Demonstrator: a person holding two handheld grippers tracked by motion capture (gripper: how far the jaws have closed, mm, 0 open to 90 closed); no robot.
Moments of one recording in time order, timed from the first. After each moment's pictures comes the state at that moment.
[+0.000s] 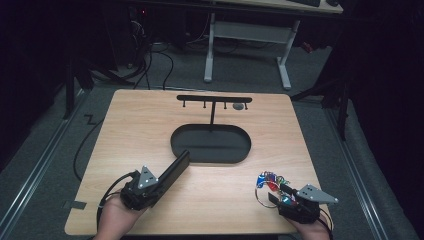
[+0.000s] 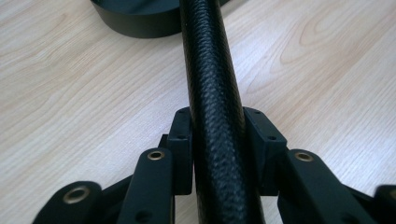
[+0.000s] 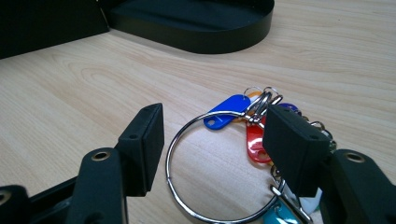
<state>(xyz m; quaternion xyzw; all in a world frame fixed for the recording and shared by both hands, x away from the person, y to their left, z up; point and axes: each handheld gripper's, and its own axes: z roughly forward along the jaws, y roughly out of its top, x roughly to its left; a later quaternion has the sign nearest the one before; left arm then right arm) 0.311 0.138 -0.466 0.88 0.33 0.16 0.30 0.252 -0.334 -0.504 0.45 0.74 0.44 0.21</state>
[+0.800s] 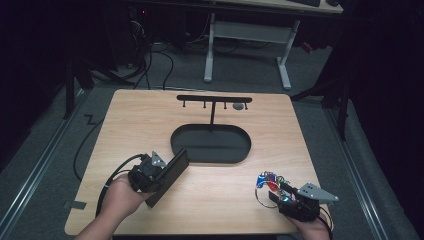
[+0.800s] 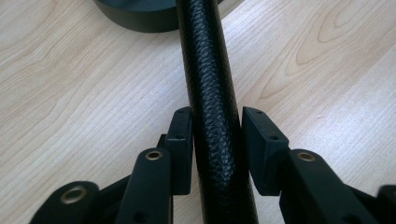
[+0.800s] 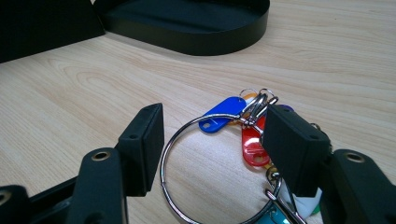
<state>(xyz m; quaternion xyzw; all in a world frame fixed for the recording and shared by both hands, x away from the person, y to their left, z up) 0.349 0.122 -0.446 0.90 0.34 0.12 0.23 0.256 -0.336 -0.504 0.46 0.74 0.45 0.21</state>
